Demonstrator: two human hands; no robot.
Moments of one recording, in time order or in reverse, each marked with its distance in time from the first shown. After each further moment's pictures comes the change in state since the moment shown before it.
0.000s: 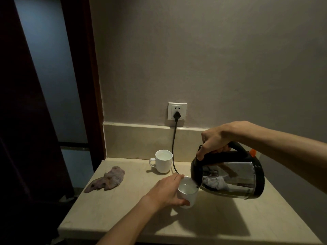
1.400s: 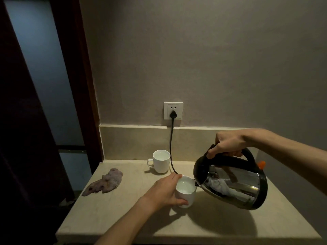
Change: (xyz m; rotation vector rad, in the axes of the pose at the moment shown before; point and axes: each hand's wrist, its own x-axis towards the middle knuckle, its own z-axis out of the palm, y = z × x) left_hand 0.002 -0.006 0.005 0.020 0.009 0.013; right_hand -0.019 0.051 0.023 0.226 0.108 -0.050
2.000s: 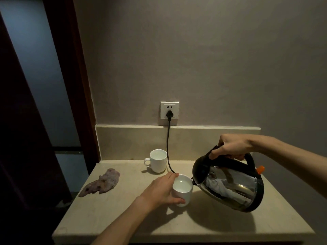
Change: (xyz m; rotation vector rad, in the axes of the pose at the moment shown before) left_hand 0.001 -0.003 0.001 0.003 -0.001 0.024; right_hand -0.009 0.024 0.015 0.109 0.081 -0.007
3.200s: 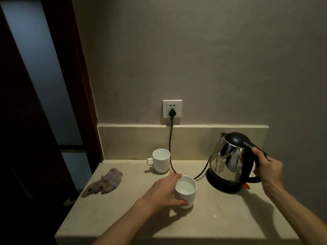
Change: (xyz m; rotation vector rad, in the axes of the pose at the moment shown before) left_hand -0.001 -0.001 0.001 -0.057 -0.012 -0.029; right_hand 0.030 0.126 0.109 1.140 1.108 0.077
